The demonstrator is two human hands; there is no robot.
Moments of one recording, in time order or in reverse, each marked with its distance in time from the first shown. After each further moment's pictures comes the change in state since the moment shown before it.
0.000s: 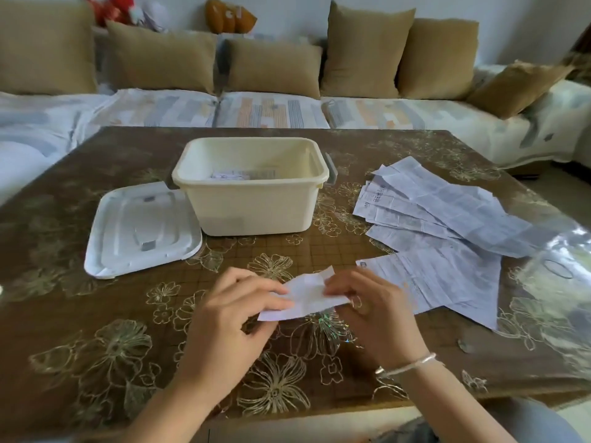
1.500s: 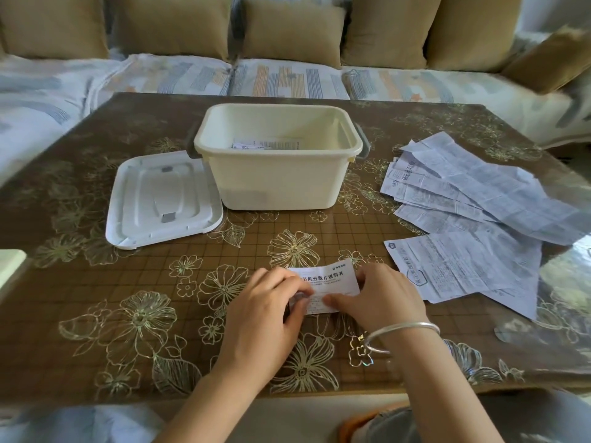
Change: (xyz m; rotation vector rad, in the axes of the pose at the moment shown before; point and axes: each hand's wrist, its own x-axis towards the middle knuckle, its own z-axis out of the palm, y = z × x) left_hand -0.022 -0.010 0.025 0.181 -0.180 -0.260; right_hand 0.021 -0.035 0.028 -0.402 -0.422 0.677
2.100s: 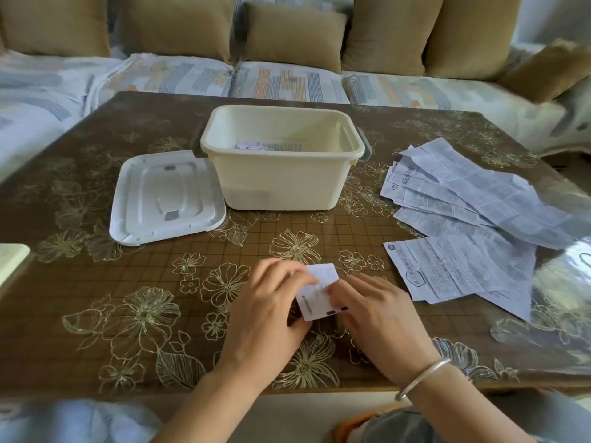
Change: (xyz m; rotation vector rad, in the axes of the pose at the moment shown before) left_hand -0.004 0.002 -0.003 0.010 0.051 0.074; right_hand -0.014 0.024 0.018 -0.179 0.440 -0.854
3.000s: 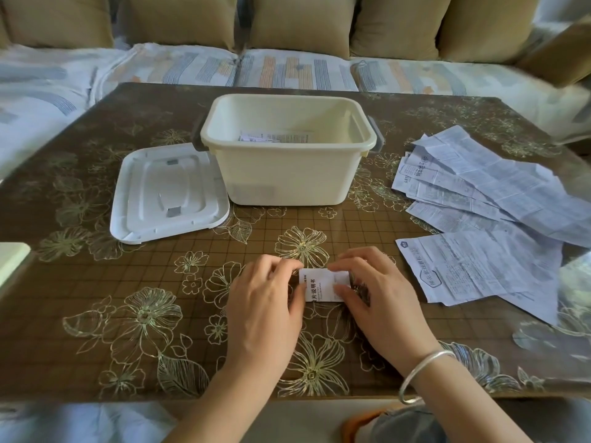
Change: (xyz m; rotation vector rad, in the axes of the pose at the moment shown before) left_hand 0.009 -0.001 0.008 0.096 0.034 -0.267; right_hand 0.012 0.006 0.016 0.307 -0.016 0.356
